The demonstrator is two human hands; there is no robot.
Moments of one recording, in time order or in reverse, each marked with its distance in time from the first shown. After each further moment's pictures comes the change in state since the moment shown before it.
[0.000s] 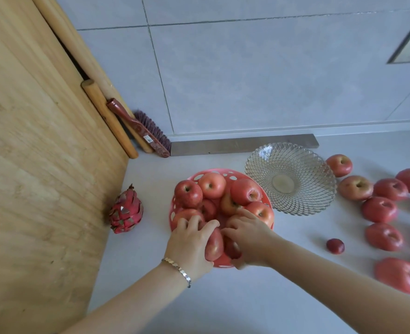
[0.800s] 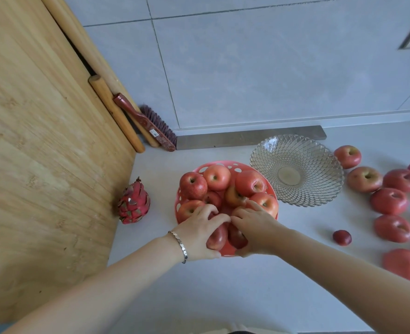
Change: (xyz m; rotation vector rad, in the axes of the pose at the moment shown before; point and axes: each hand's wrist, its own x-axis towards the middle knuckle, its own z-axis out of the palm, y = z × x) left_hand 0.015 -0.014 0.000 -0.093 -0.156 0.310; right_hand -0.005 0.003 0.004 0.069 -0.009 0.027
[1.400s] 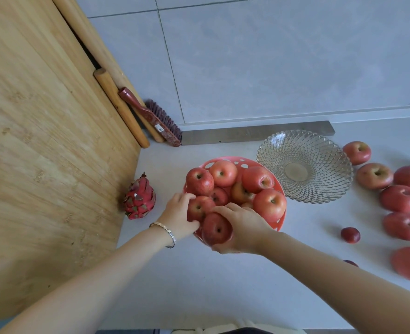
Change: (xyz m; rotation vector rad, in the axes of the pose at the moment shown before) left_hand -0.004 -0.052 -0.002 -0.306 0.190 -0.429; right_hand 0.016 -0.039 -0.003 0.395 0.125 0.169
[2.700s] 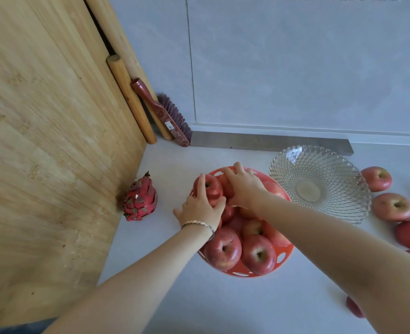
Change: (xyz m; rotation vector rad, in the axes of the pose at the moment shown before) left_hand 0.042 0.046 0.015 -0.025 0.197 -0.402; right_hand 0.125 0.033 -0.037 -0.318 -0.073 0.102
